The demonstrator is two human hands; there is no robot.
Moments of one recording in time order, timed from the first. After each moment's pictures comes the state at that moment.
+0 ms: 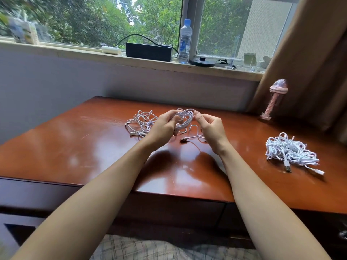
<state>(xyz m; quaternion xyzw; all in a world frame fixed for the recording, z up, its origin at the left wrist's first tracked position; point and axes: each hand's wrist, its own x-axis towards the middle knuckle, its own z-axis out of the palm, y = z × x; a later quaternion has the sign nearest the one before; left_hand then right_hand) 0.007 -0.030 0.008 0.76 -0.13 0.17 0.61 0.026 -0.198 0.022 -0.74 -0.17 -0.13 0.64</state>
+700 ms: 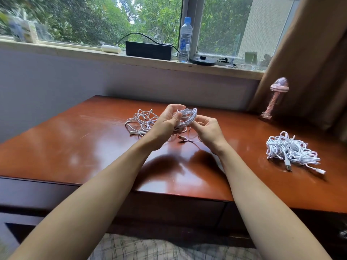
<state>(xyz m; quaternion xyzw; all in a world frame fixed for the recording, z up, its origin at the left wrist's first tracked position) 0.000 -0.034 0.013 0.68 -0.17 0.11 0.70 0.046 -0.195 0.004 -0.75 -0.22 -0.09 0.61</state>
